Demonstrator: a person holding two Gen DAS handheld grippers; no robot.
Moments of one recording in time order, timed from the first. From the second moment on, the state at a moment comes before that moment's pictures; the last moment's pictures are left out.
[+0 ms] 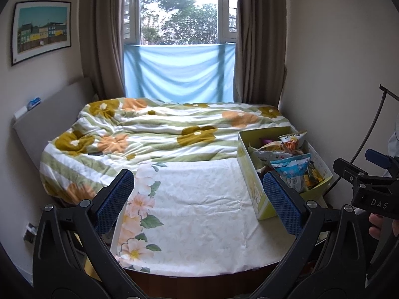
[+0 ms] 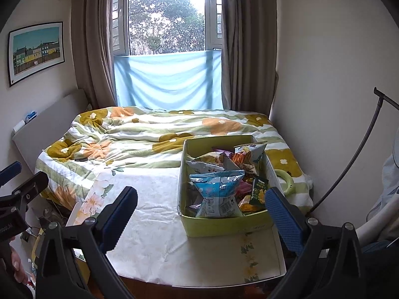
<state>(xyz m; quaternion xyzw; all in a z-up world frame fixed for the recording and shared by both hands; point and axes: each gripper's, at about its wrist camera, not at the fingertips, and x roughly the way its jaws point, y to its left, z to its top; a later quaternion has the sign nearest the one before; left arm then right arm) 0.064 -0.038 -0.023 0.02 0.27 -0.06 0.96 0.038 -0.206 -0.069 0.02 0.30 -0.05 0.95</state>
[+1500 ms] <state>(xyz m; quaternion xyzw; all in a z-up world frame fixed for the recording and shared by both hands) 0.071 -0.040 -0.024 0.02 0.27 -0.06 0.96 0.045 -0.210 -0.074 0.03 0.30 -0.05 0.95</state>
